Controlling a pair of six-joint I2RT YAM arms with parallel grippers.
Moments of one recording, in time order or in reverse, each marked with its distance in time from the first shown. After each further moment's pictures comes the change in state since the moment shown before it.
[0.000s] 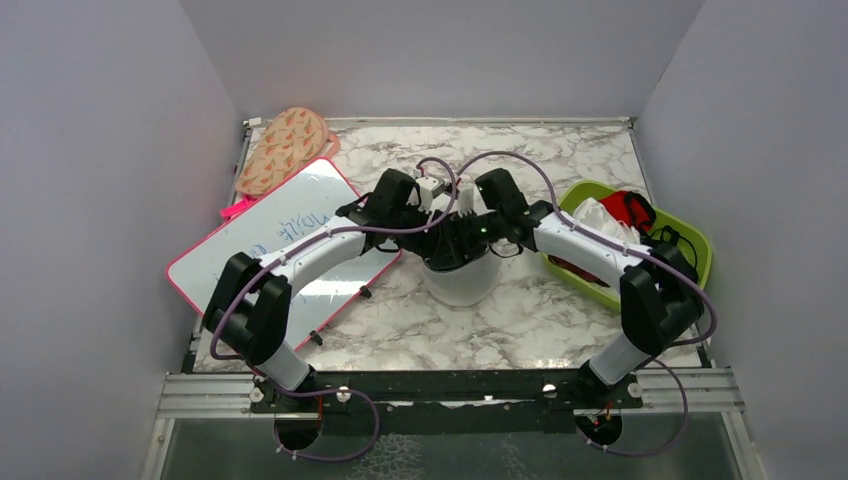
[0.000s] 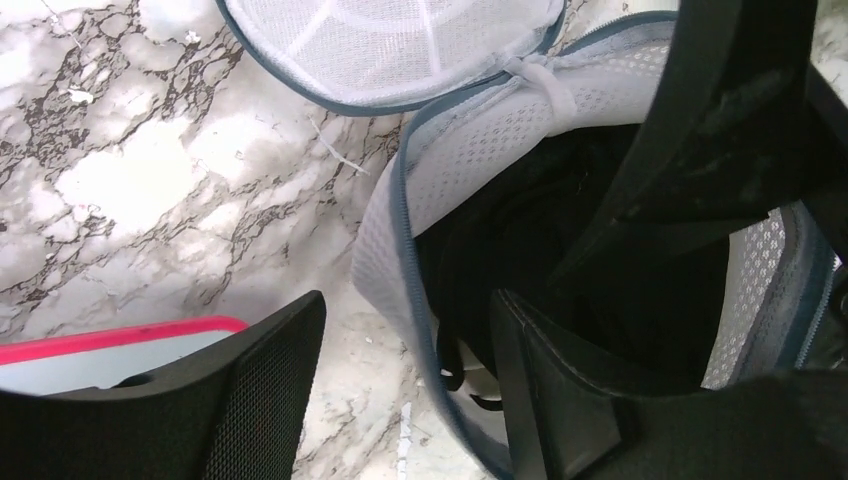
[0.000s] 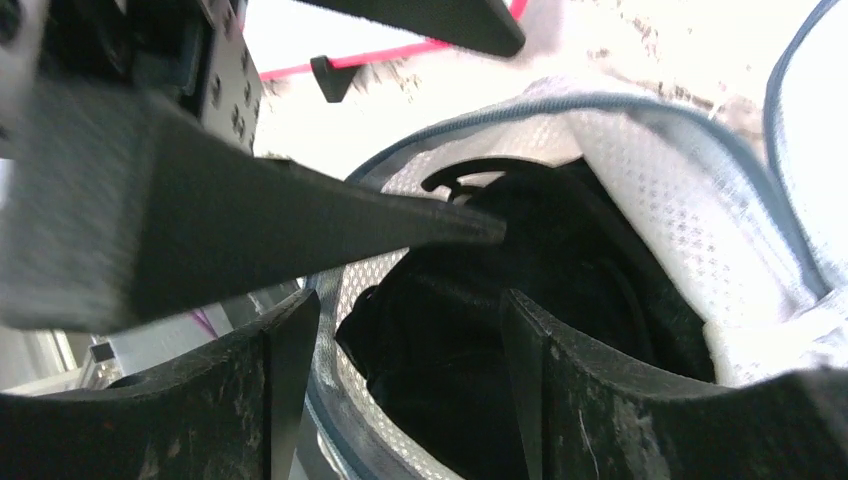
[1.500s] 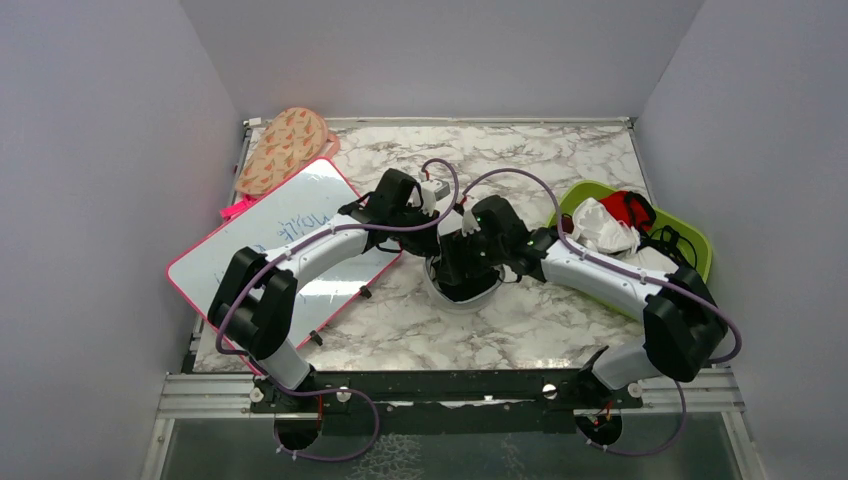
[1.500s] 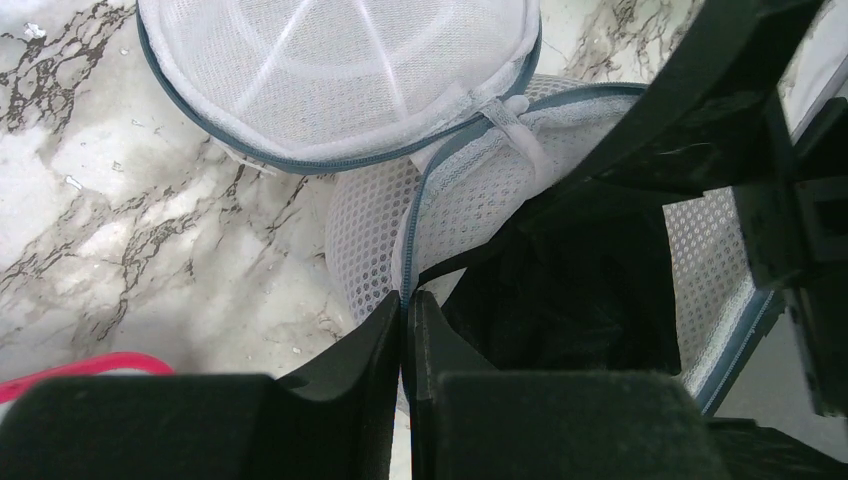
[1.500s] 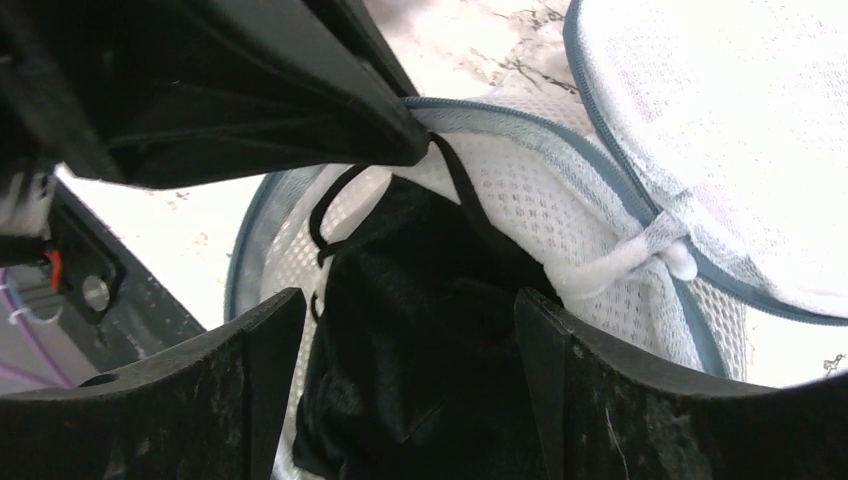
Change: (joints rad) left arm 0.019 0.032 0.006 0.012 0.185 -0.031; right arm 0.137 -0.177 -0.179 0.033 0.408 0.072
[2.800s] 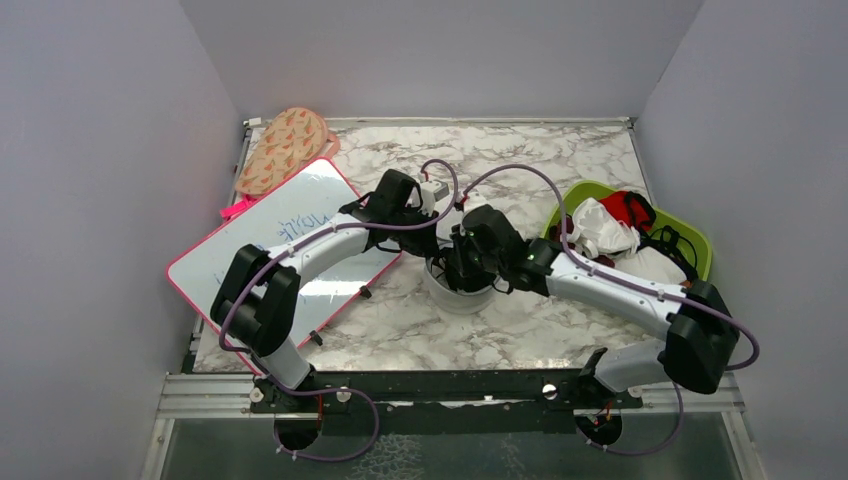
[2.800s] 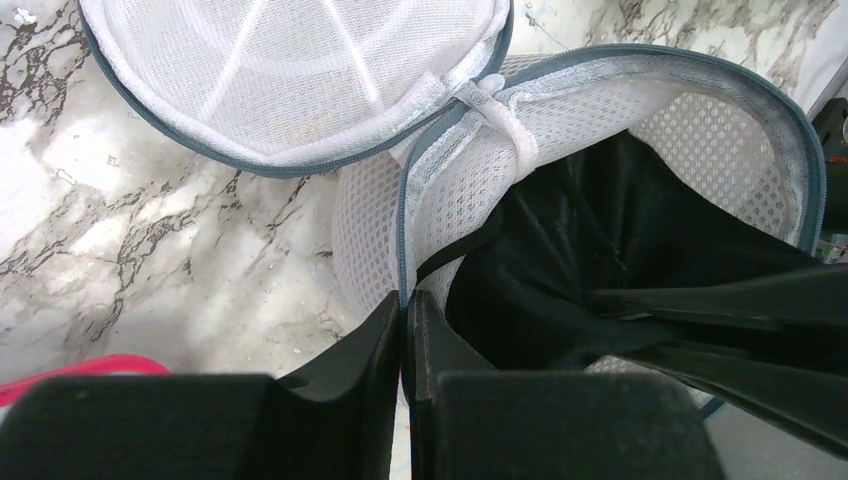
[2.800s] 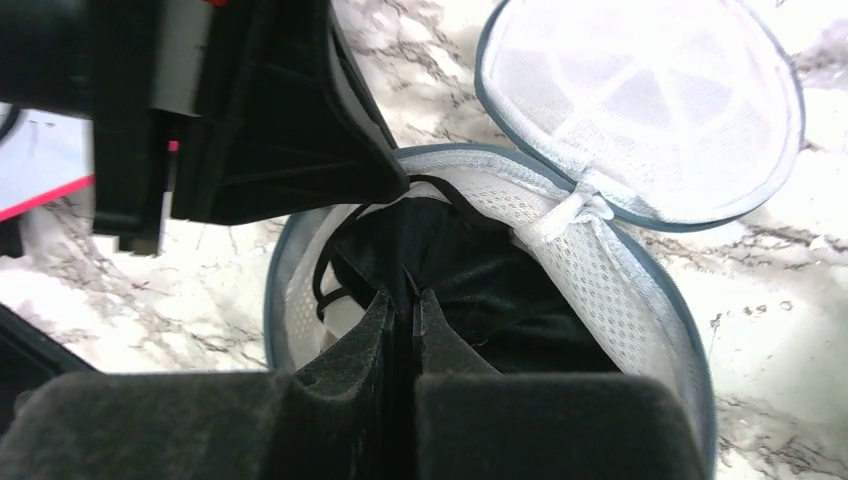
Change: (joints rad) left arm 0.008 0.023 0.000 0.002 0.017 -0.006; right arm 0.146 -0.039 0.029 -0.007 0.421 0.071
